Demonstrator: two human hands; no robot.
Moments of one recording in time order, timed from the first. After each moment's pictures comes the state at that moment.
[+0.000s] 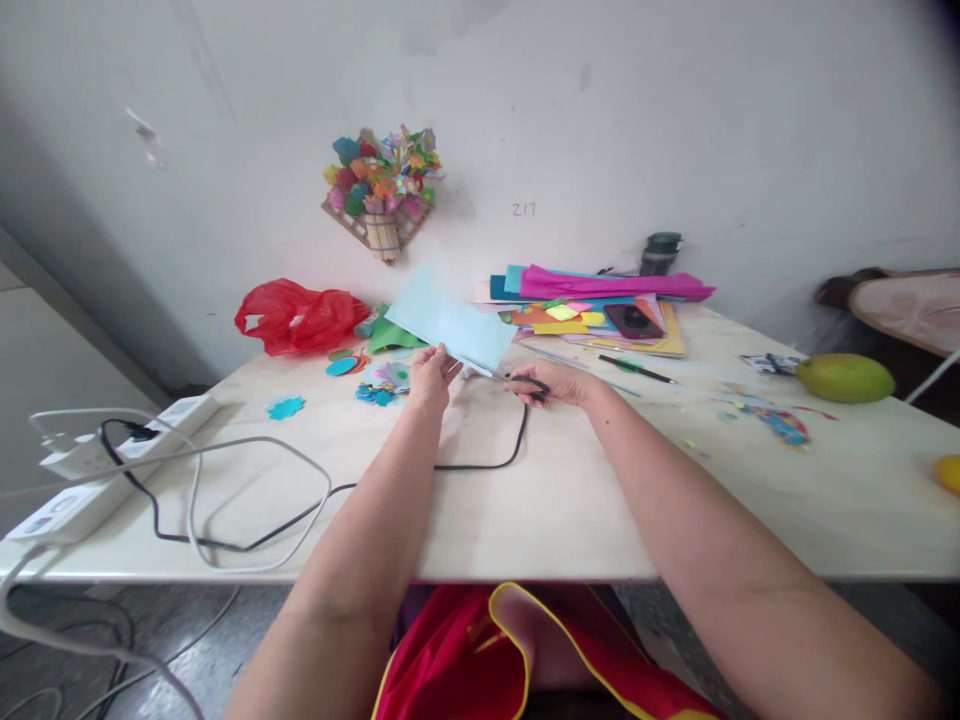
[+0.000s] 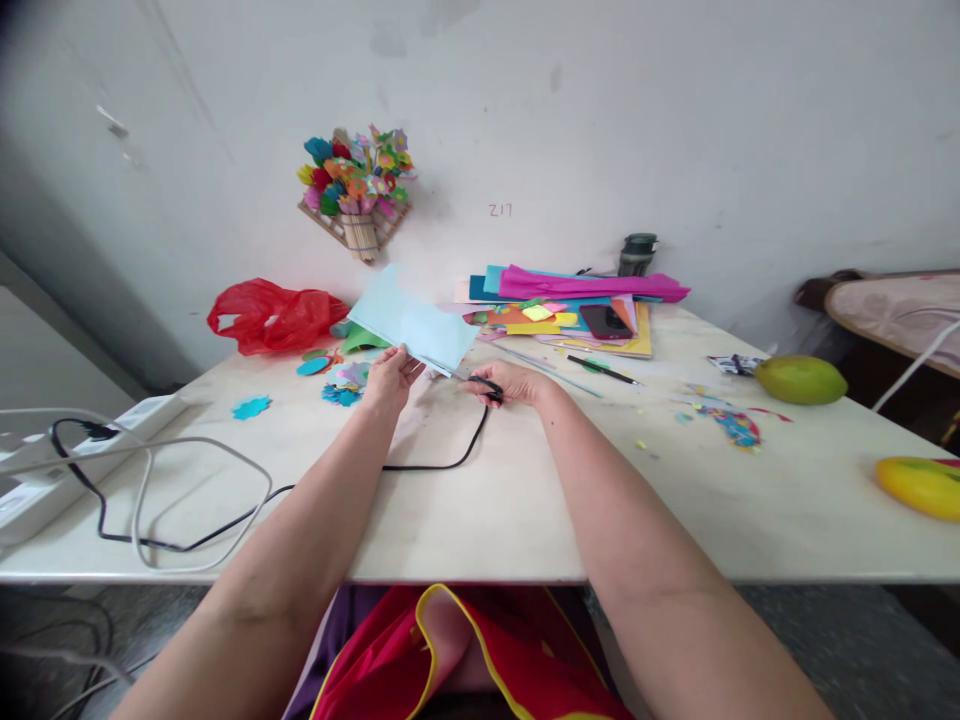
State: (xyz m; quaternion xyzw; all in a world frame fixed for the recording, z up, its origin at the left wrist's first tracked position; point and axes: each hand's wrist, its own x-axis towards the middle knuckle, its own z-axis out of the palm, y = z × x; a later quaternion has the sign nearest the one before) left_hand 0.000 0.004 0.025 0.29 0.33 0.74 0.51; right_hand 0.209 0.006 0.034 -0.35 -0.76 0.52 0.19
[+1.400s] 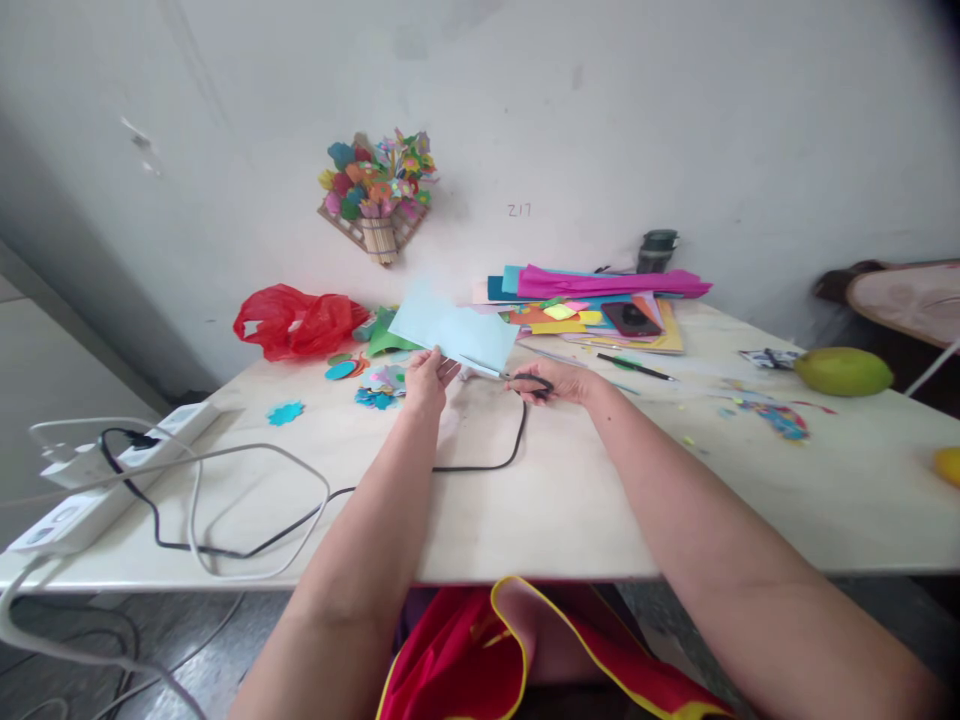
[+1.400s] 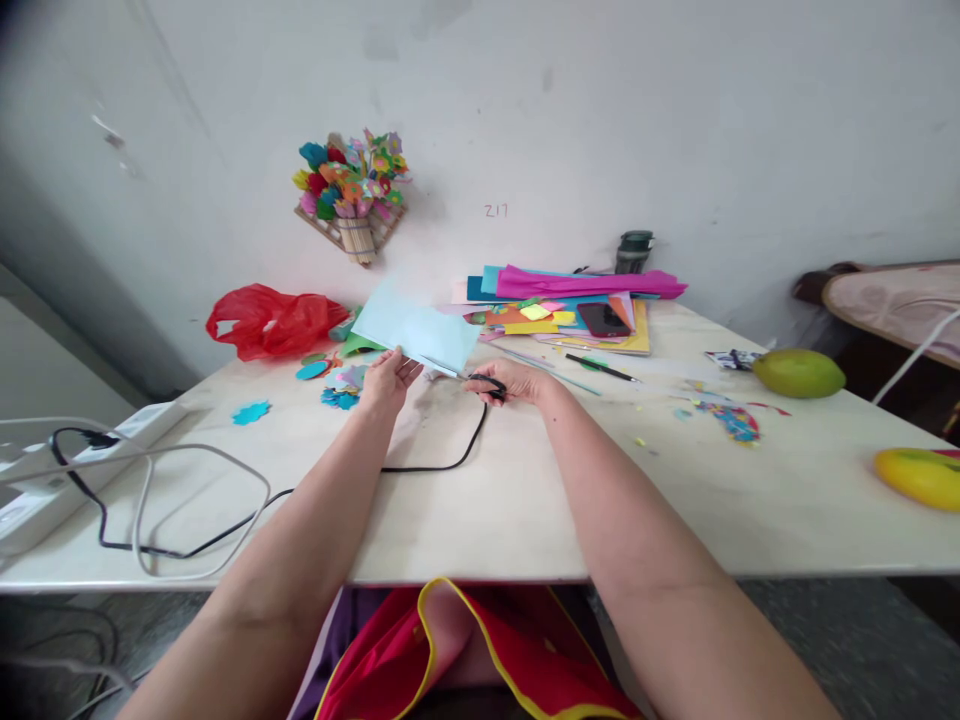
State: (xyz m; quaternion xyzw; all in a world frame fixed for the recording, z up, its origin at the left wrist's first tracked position) left_hand -0.001 0.001 0.028 0.28 0.34 0.74 0.51; right_hand 0.216 0.011 0.032 -0.33 -0.73 0.56 0.20
